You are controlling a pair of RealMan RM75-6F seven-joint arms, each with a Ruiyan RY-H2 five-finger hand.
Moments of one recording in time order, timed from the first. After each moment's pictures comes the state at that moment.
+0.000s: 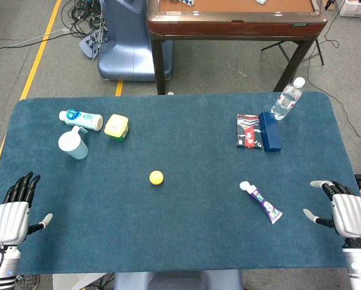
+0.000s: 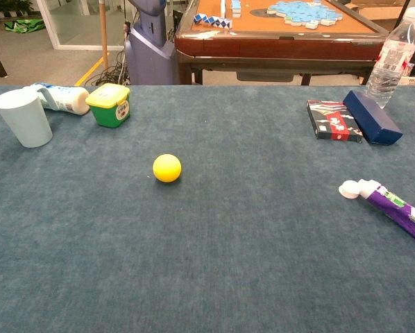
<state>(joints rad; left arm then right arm) -0.11 -1.23 -0.09 -1.70 1.46 1.53 0.22 0.07 -1.15 0.09 -1.65 -1.43 1.46 -0.01</state>
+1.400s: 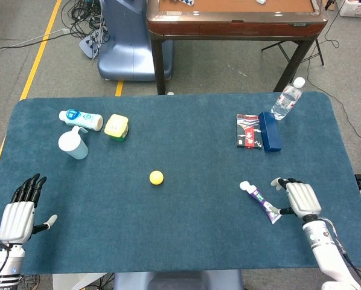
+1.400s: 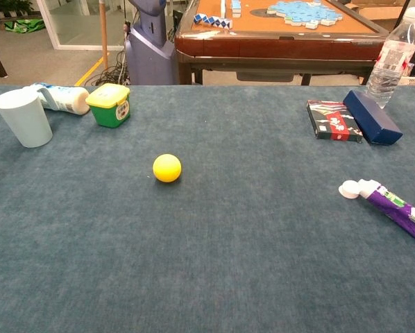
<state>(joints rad) -0.12 -1.26 -0.08 -1.65 1.45 1.48 0.17 0.30 -1.24 0.13 -1.66 -1.16 1.06 -0.21</state>
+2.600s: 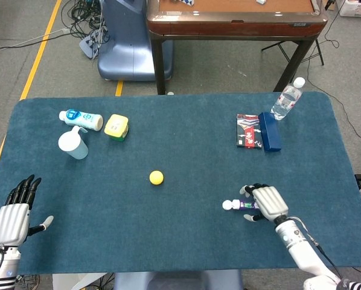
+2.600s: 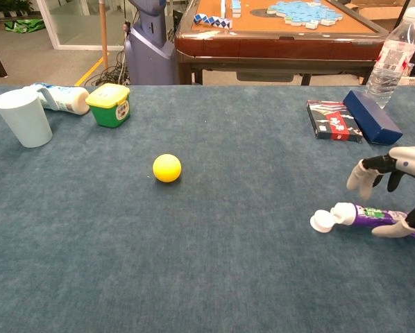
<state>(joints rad) -0.10 -1.25 -0.07 -1.64 1.46 1.51 0.15 0.41 -1.36 0.05 -1.61 -1.27 1.03 -0.24</state>
